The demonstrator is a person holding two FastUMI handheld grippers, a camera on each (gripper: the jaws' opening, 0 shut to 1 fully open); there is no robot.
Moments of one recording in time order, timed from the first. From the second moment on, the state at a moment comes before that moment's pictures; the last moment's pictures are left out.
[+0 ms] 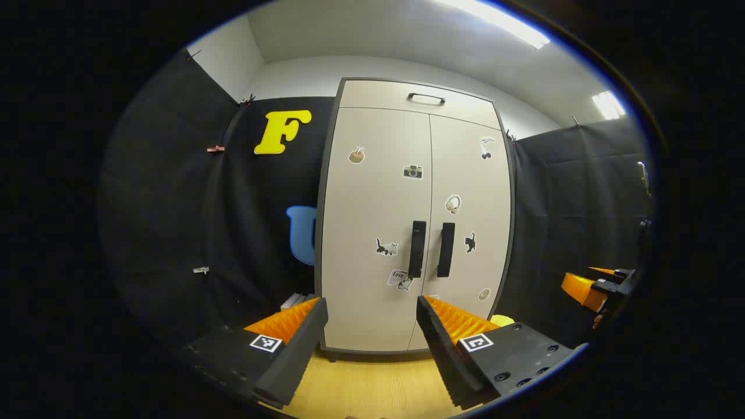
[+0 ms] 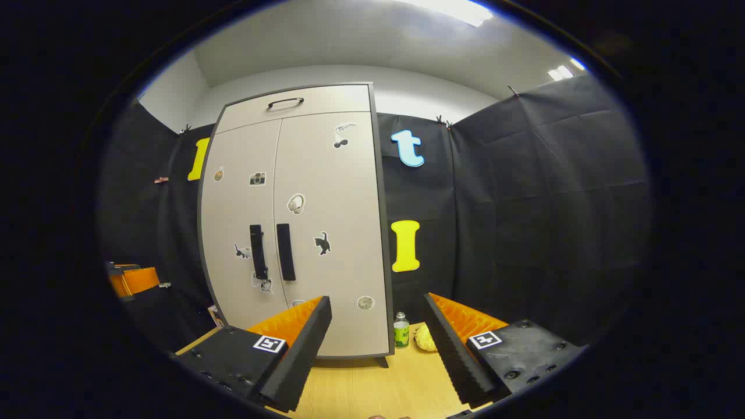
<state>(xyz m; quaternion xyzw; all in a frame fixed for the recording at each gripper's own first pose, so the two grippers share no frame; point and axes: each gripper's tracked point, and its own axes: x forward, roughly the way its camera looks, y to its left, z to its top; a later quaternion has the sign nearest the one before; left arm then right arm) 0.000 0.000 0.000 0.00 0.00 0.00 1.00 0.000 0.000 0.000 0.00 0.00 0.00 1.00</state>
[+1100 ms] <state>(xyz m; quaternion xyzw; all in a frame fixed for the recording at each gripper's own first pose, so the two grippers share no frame) 0.029 0.032 -0.025 0.01 0.02 0.02 1.00 0.040 0.048 -0.016 -0.03 0.02 0.02 1.00</state>
